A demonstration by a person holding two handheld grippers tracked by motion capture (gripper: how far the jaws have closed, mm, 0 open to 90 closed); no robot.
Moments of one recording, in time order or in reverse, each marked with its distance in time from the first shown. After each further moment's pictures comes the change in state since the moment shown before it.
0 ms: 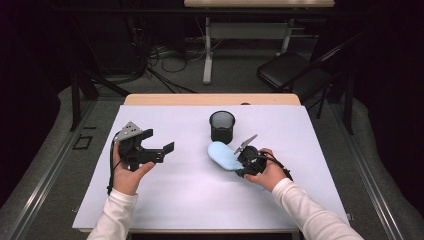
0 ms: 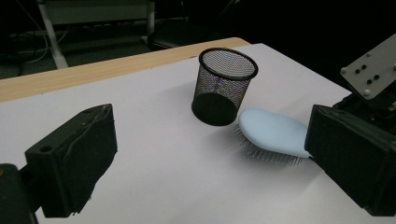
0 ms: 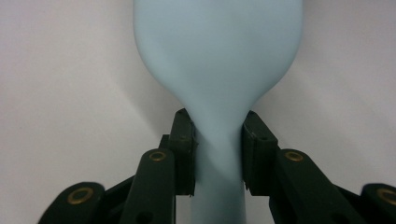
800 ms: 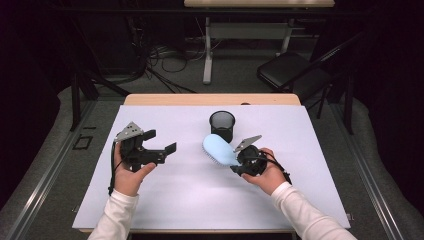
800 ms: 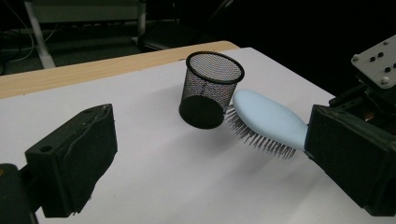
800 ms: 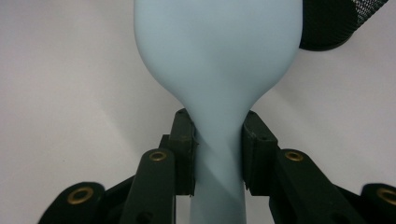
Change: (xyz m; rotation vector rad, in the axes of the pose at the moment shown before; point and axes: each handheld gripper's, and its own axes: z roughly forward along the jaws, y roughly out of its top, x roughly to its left) left arm -0.006 0.001 0.000 -0.010 -0.043 -0.022; right arm 0.013 0.004 -0.019 -0.167 -0.015 -0.013
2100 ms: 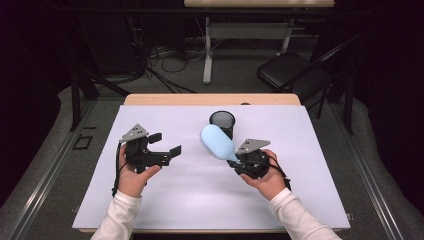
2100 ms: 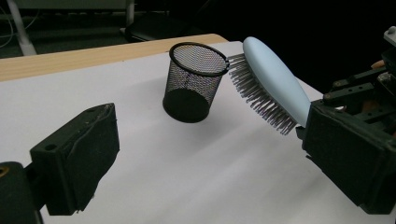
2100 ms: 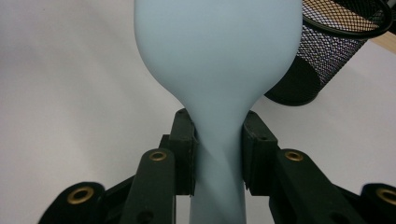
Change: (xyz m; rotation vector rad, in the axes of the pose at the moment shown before) left arm -0.009 -0.003 0.007 0.027 -0.038 -0.029; right arm 0.014 -0.001 -0.019 -0.229 -0.058 -0.016
